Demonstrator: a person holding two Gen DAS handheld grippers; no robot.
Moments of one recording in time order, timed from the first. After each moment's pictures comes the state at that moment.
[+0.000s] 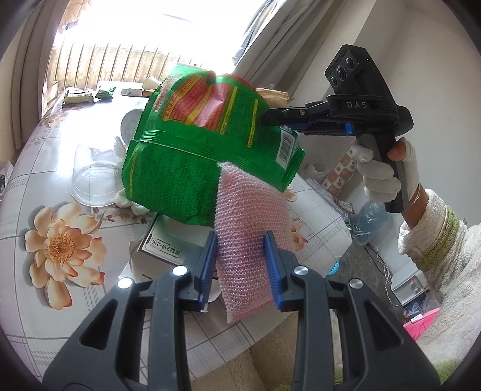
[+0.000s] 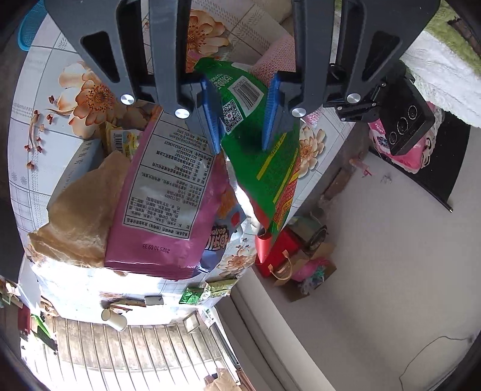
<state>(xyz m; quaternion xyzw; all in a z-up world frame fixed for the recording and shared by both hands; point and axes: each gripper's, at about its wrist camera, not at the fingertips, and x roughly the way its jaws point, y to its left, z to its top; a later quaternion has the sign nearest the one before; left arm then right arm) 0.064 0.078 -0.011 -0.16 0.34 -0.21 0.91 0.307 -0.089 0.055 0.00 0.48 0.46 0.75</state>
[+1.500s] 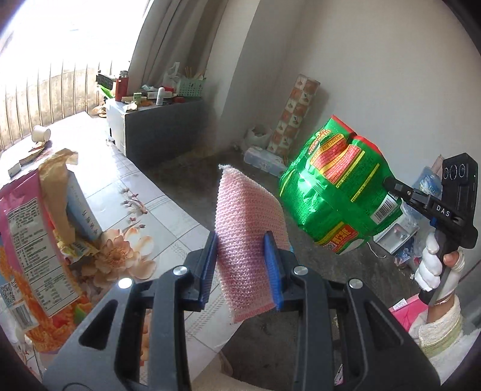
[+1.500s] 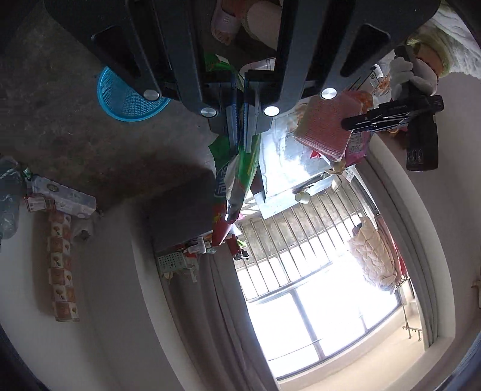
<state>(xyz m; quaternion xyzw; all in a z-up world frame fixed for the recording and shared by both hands) 0.199 -0.179 0.070 -0.01 0.38 -0.35 0.86 0.105 -0.461 0.105 0.18 0.27 0.06 0.95</state>
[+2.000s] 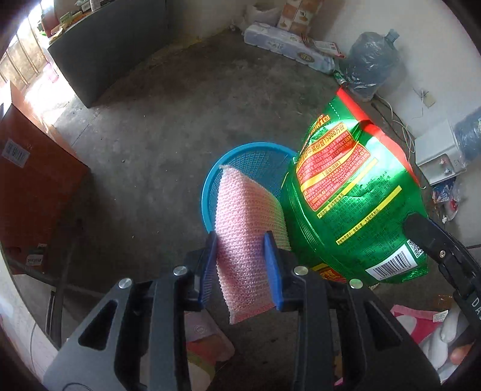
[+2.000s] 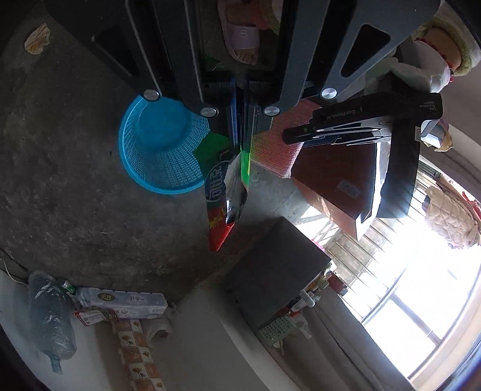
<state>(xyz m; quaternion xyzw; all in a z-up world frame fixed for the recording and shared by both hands) 0.352 -0.445 -0.135 0.14 0.61 -0.29 0.73 0.214 -0.574 -0.095 0.32 0.40 -0.07 0.85</state>
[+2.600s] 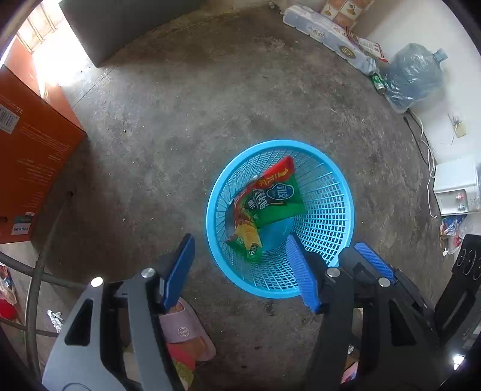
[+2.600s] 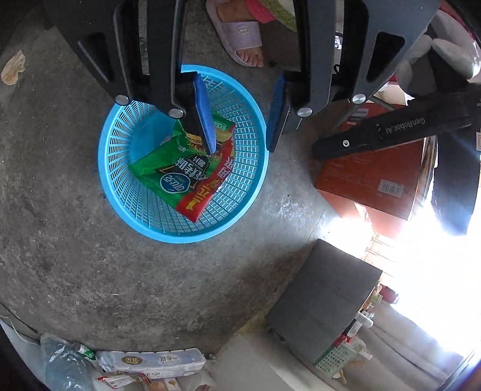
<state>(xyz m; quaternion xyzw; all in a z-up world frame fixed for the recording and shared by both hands) 0.407 -0.458 -0.193 0.09 0.65 -0.23 0.71 0.266 -0.589 -0.211 0.39 0.47 -0.10 0.79</state>
